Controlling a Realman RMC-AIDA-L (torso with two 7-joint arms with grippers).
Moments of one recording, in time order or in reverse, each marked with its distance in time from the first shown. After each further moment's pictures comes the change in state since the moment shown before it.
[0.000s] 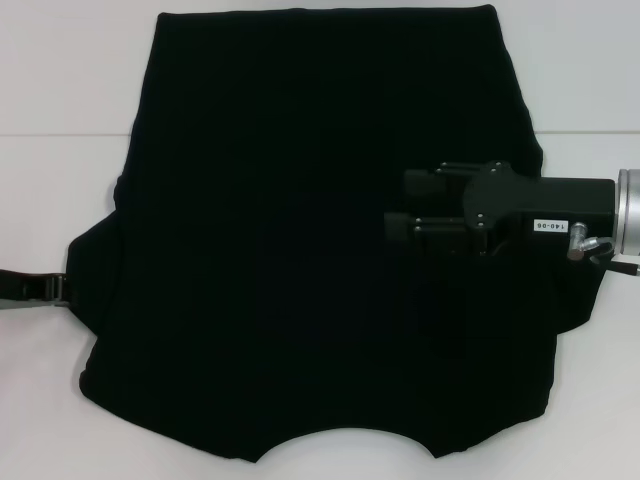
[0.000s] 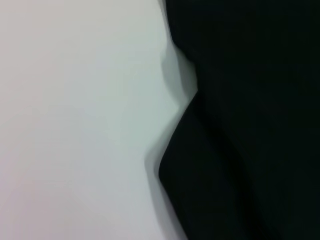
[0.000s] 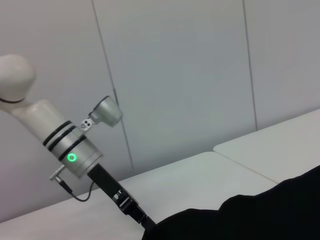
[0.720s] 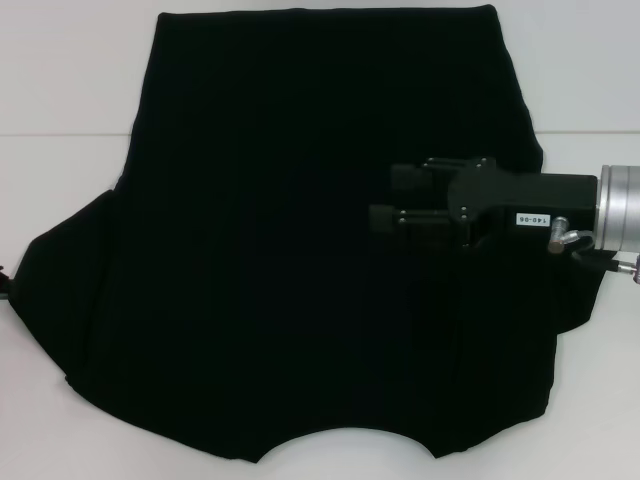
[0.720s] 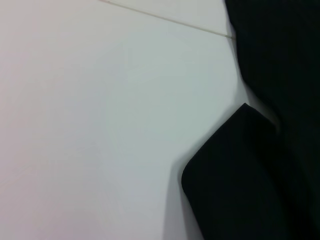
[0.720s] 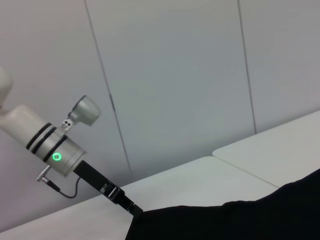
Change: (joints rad) left arm 0.049 0.014 -0.135 0.064 0.000 -0.002 0.034; right arm 0.022 0.003 -0.014 0.045 0.025 0.044 -0.002
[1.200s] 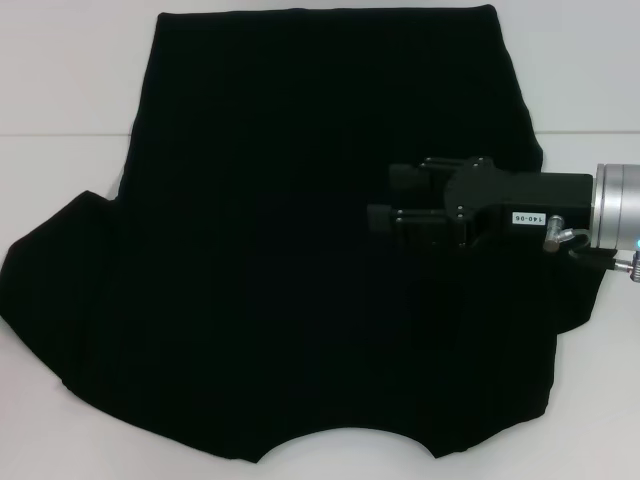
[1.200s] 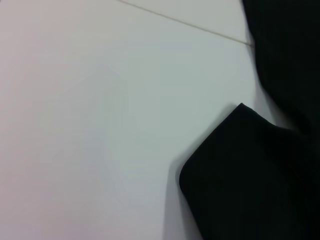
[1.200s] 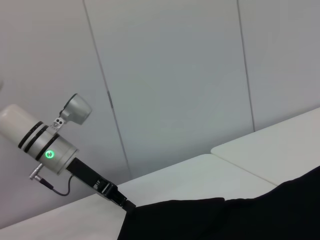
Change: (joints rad) left arm 0.015 -0.001 -0.054 0.007 0.000 0.000 0.000; right arm 0.007 -0.003 -0.009 0.008 0.000 0.014 0.000
